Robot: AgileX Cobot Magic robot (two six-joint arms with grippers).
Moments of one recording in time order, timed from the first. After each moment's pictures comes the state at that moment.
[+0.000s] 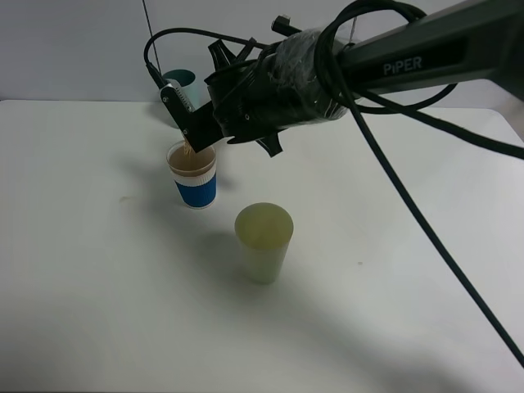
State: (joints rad) left arm 0.00 0.00 -0.51 0.07 1.06 -0.07; right arm 0.90 2.11 -1.45 -1.38 0.69 -0.27
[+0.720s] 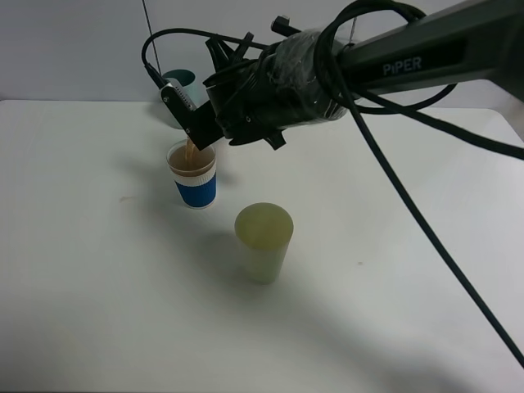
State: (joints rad) left arm 0.00 0.00 -0.51 0.07 1.06 -0.07; right arm 0.90 2.11 -1.45 -1.47 0.72 -0.27
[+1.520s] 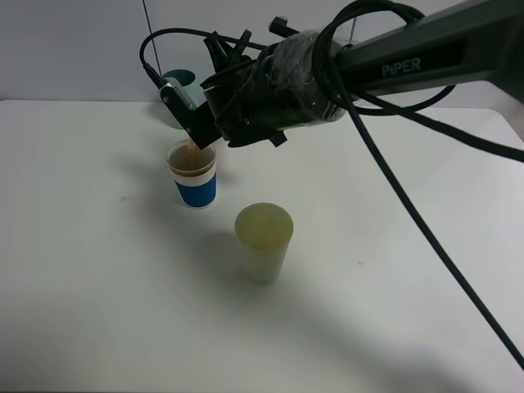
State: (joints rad) left arm 0.00 0.00 -0.51 0.07 1.06 -0.07; right arm 0.90 2.11 -1.45 -1.49 0.75 -0.27
